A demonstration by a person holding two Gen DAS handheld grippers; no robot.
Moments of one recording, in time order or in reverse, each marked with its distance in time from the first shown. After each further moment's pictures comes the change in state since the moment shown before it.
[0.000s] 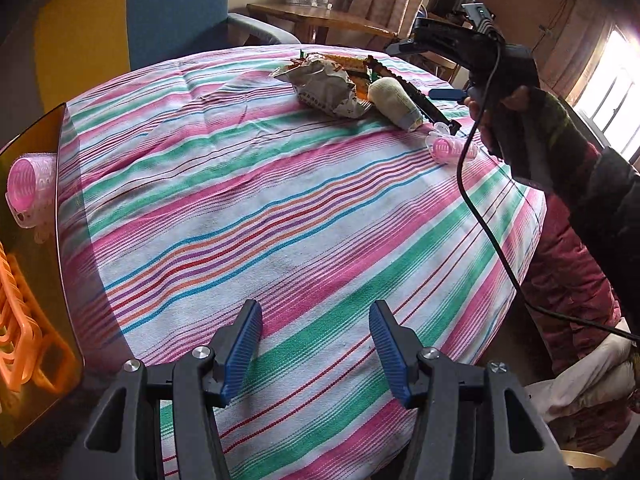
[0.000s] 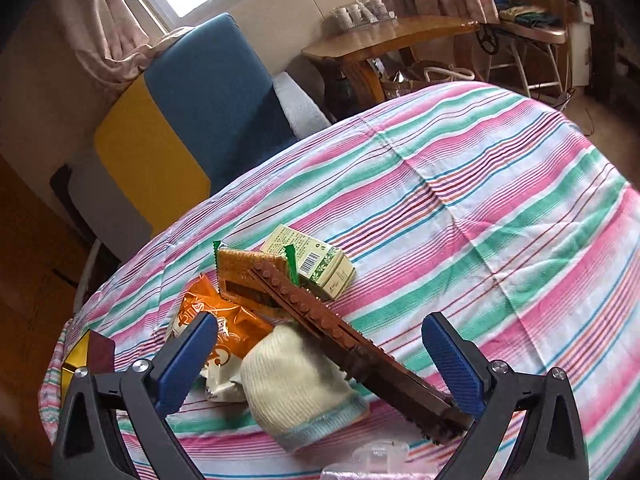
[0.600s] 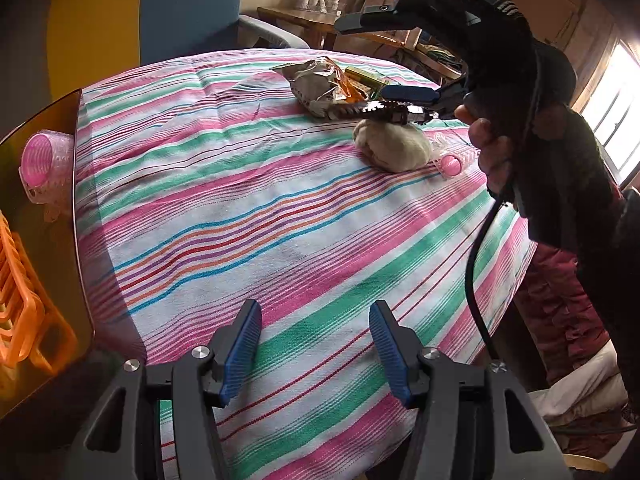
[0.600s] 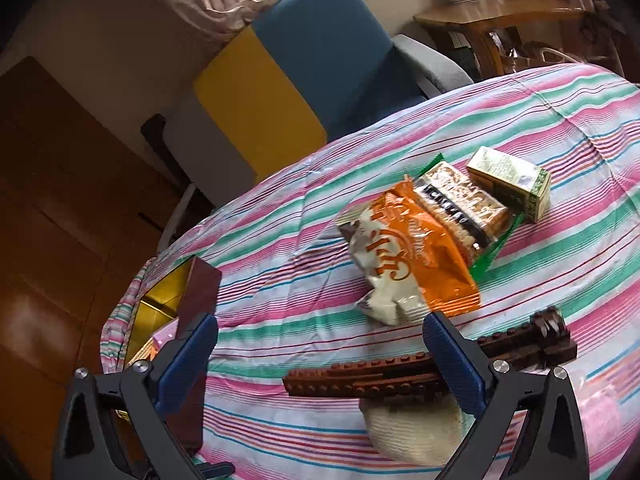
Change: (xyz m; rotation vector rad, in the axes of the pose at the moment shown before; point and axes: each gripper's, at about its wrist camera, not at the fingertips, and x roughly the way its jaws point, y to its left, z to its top) left arm -0.012 0.006 -0.015 -0.043 -0.025 -0.004; right arm -0.010 0.099 -0.072 -0.147 0.088 0.336
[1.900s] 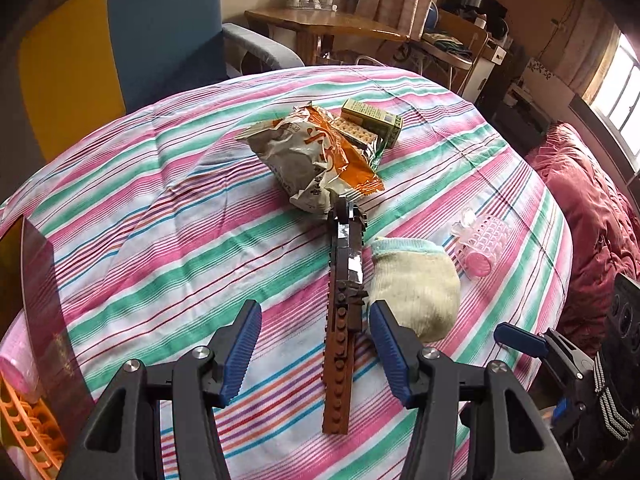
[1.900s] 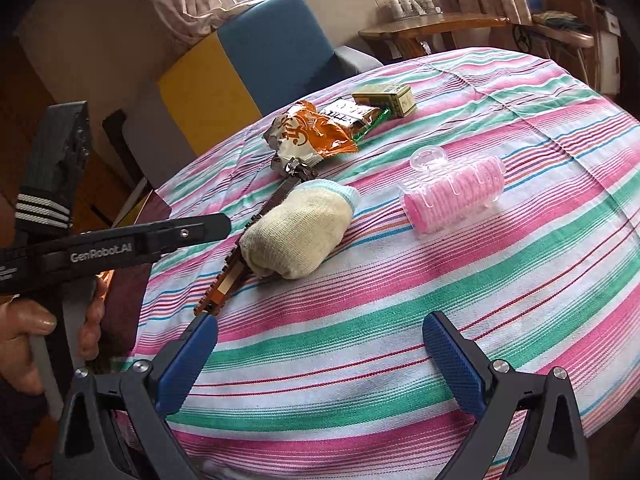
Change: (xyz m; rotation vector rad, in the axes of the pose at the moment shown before) left arm 0.059 -0.034 0.128 0.081 0.054 0.072; right arm -0.065 -0.026 -0.137 0.021 -0.083 -0.256
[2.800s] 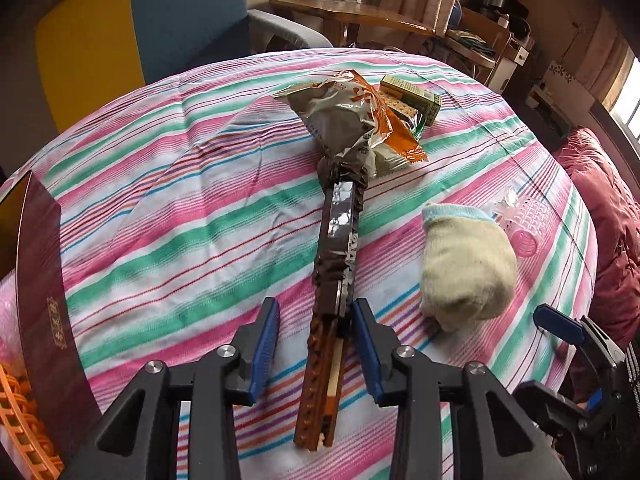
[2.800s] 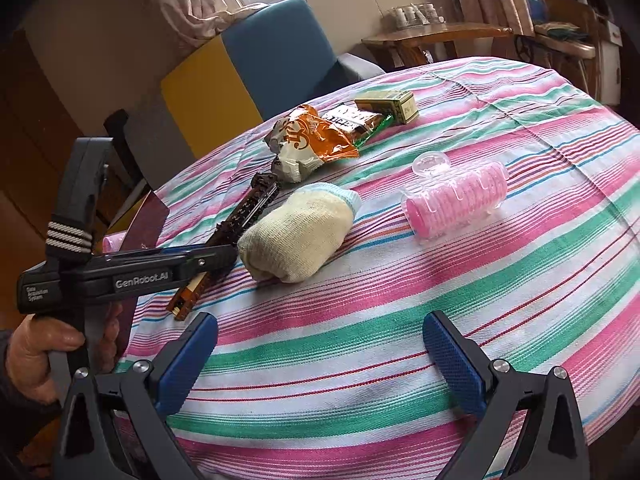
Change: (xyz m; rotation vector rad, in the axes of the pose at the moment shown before) left arm 0.005 0.024 -0.037 -0.074 -0.005 0.056; right arm 0.004 0.008 -0.002 -0.048 -0.025 -0.033
